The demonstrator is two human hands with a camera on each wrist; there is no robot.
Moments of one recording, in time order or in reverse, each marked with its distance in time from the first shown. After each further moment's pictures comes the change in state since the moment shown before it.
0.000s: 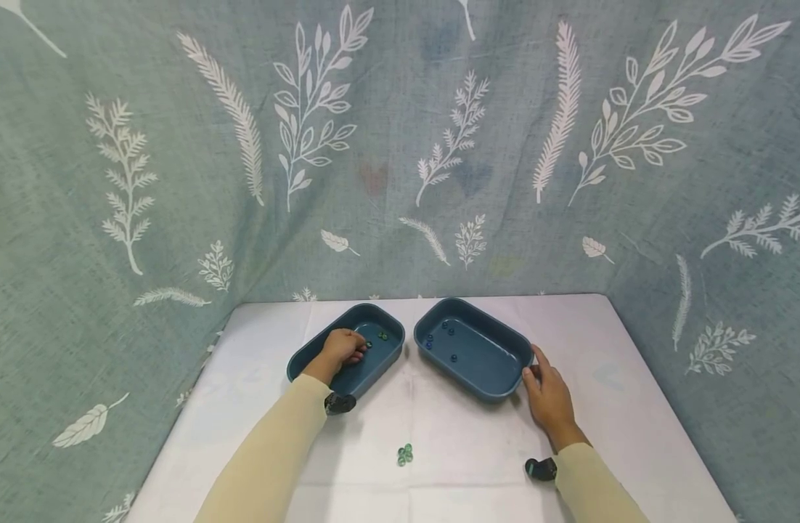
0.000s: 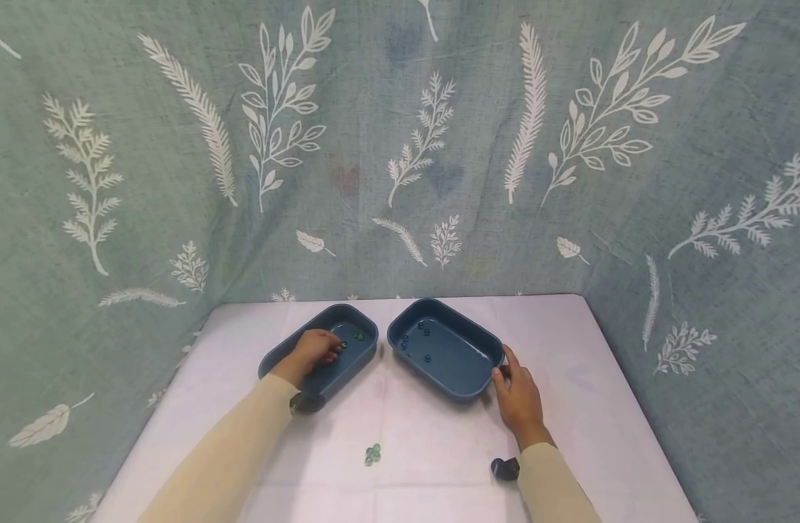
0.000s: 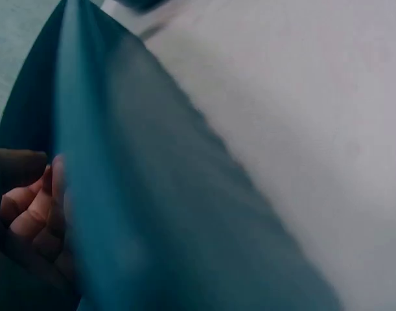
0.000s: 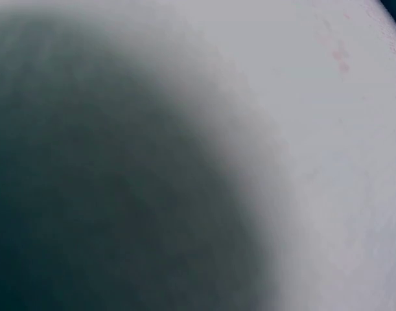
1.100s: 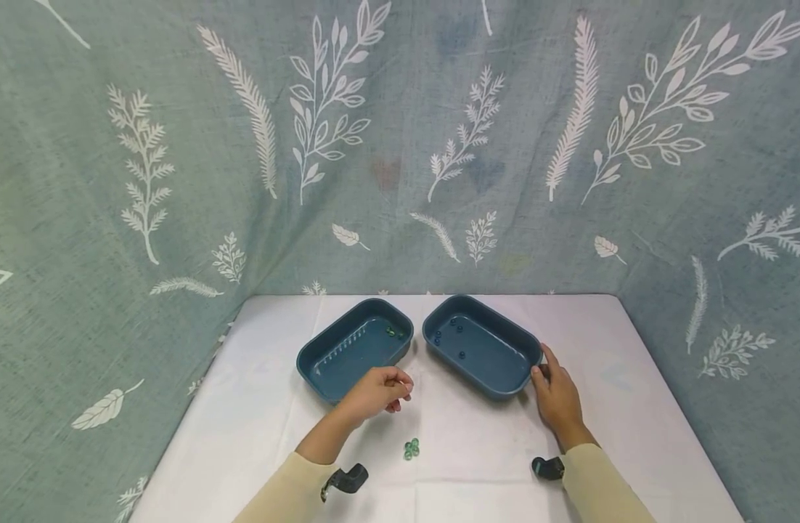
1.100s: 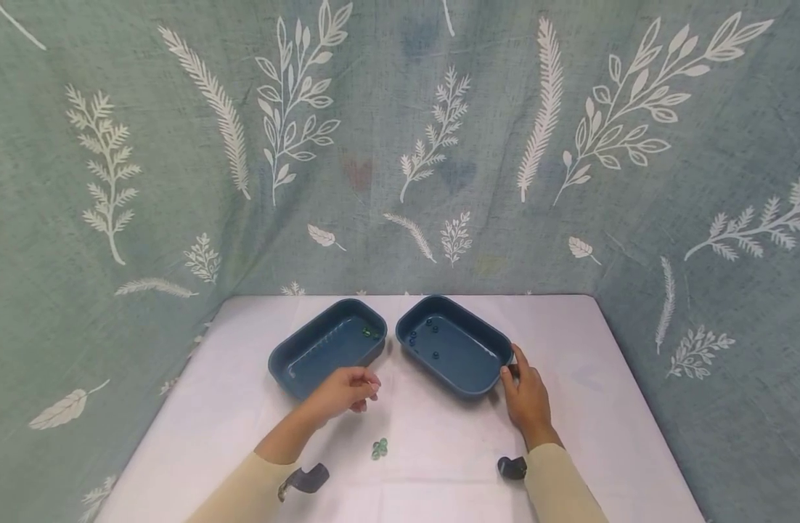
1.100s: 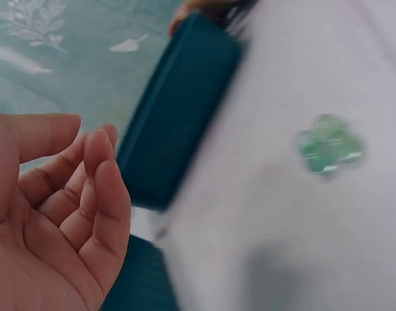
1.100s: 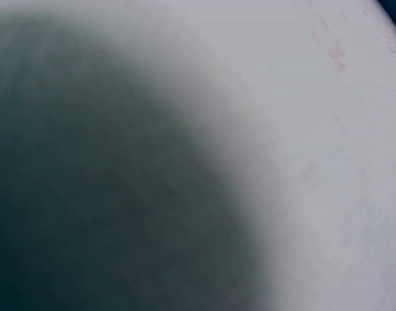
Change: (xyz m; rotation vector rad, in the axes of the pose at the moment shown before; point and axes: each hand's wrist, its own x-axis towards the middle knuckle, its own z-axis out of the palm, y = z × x) left_hand -0.164 0.024 0.039 0.032 -0.373 0.291; right_hand -0.001 -0.002 -0.001 0.019 0.004 0.006
